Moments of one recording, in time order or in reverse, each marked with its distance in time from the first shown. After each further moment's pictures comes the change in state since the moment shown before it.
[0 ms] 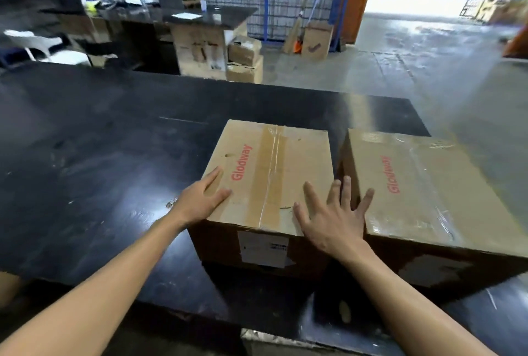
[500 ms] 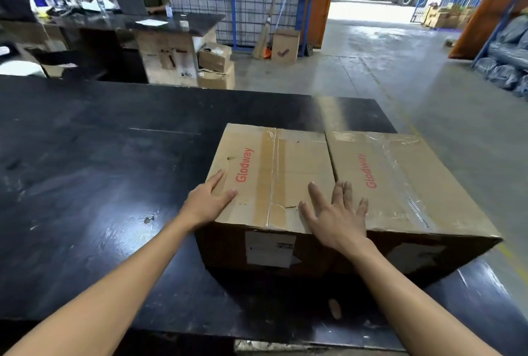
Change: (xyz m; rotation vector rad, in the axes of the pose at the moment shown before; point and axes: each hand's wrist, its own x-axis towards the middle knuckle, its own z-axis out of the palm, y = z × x) left_hand 0.026 0.025 0.025 -0.050 -0.047 0.037; right_hand 0.002 0.029 0.000 0.141 -0.085 0.144
